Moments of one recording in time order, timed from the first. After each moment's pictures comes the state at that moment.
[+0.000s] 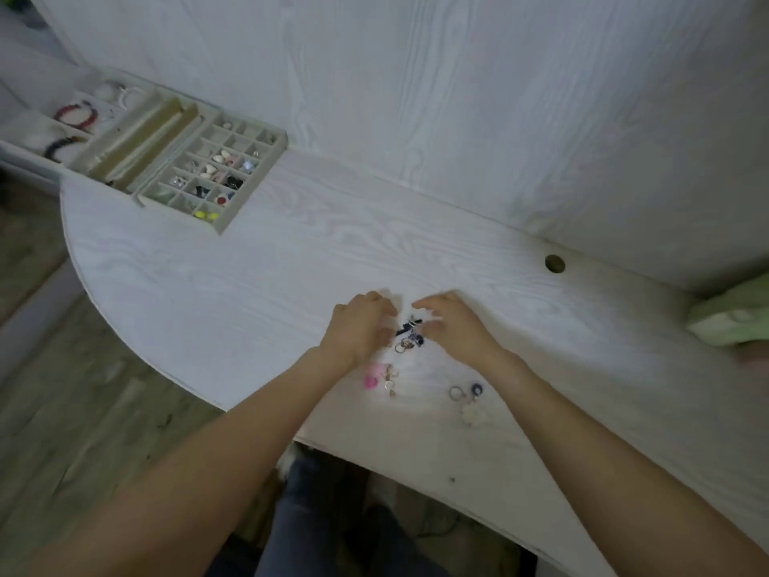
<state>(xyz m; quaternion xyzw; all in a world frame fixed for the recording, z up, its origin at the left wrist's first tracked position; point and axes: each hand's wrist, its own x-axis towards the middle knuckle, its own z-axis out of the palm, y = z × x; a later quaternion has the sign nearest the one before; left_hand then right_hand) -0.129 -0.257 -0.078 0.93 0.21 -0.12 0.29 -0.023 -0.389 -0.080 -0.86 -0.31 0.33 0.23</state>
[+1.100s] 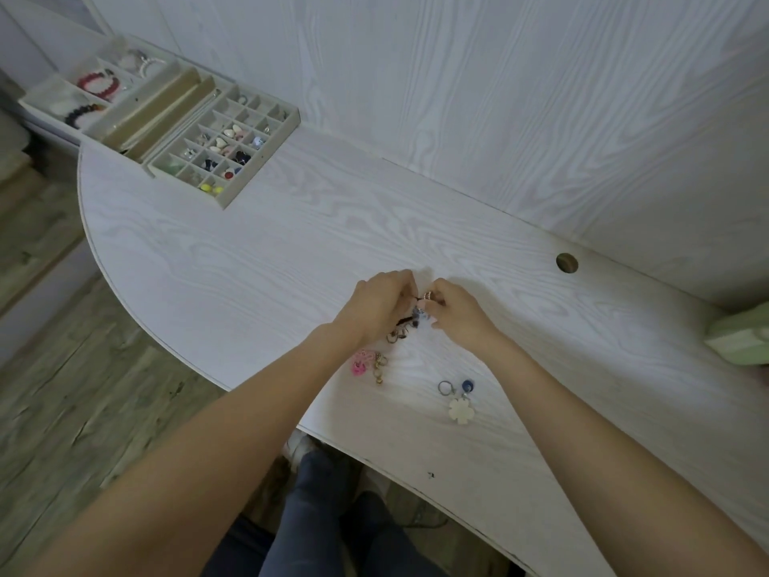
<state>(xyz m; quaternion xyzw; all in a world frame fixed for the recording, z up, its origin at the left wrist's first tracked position) -0.103 -0.277 -0.082 0.91 0.19 -0.02 0.37 -0.006 -0.392 -0.084 -0.83 -0.27 0.38 0.30</state>
